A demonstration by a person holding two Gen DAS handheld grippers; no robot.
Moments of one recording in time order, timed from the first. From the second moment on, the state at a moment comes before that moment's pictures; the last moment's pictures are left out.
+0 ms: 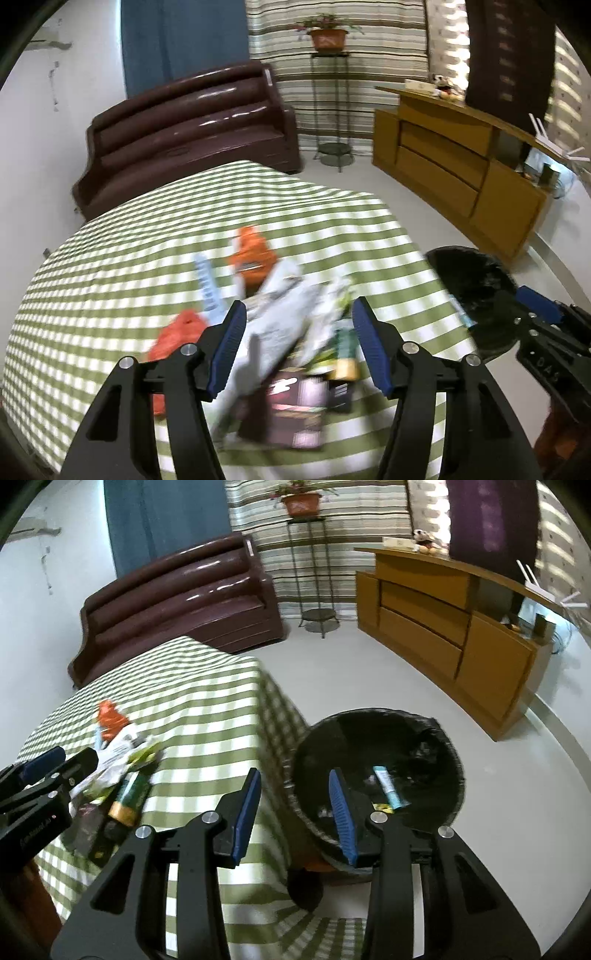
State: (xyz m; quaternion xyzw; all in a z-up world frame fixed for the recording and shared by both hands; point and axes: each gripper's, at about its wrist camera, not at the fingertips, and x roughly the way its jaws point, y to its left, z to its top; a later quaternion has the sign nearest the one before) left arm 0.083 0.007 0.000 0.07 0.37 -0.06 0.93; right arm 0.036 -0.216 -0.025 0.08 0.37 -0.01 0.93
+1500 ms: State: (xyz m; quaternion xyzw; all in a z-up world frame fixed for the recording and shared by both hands) left arm 0.089 0.131 -0.038 0.04 0.40 -0.05 0.91; right arm 0.049 -0.093 -0.033 0.03 0.40 0.06 0.91
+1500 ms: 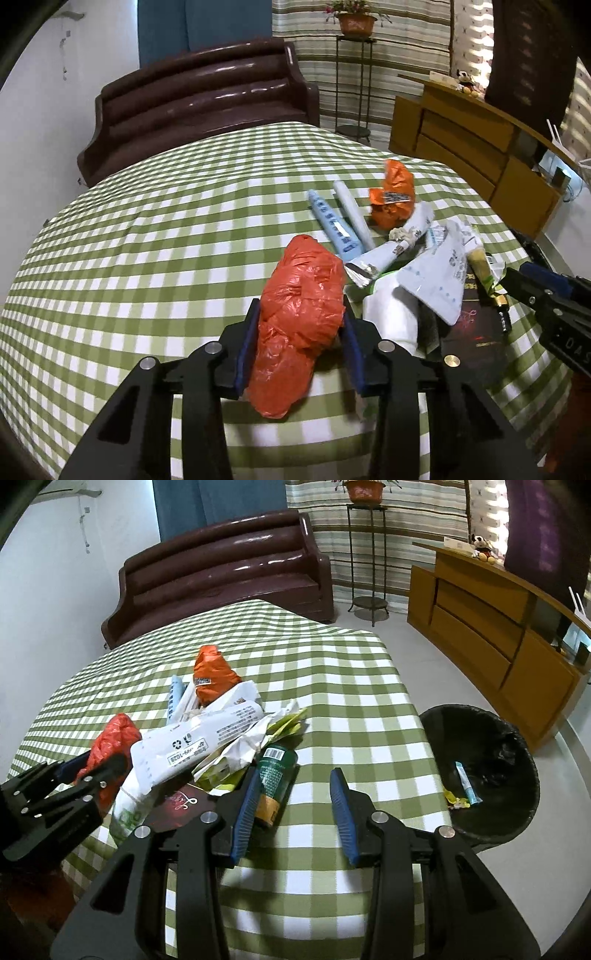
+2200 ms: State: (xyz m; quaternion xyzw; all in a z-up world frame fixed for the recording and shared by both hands) left arm 0.086 0.171 -0.039 0.01 0.40 -0.04 0.91; right arm 0.059 -0.077 -0.044 0.02 0.42 0.06 0.91
